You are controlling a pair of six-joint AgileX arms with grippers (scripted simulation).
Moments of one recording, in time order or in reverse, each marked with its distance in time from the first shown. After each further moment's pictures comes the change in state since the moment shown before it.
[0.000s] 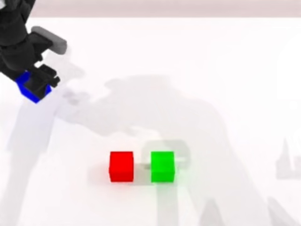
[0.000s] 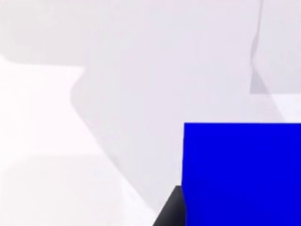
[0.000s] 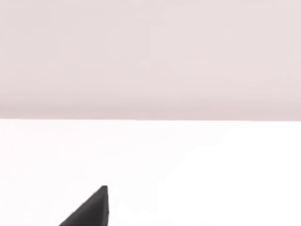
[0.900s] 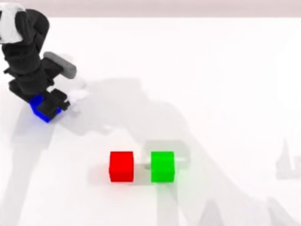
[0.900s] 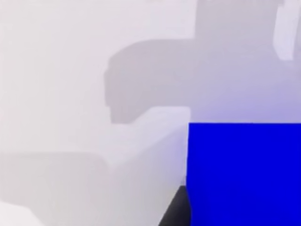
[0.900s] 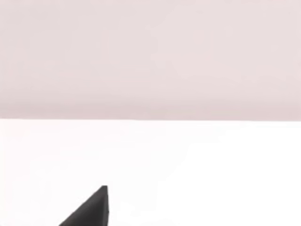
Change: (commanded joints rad) left arm -0.014 0.078 -0.165 0.241 -0.002 0.002; right arm 0.000 0.000 0.000 0.000 0.000 0.000
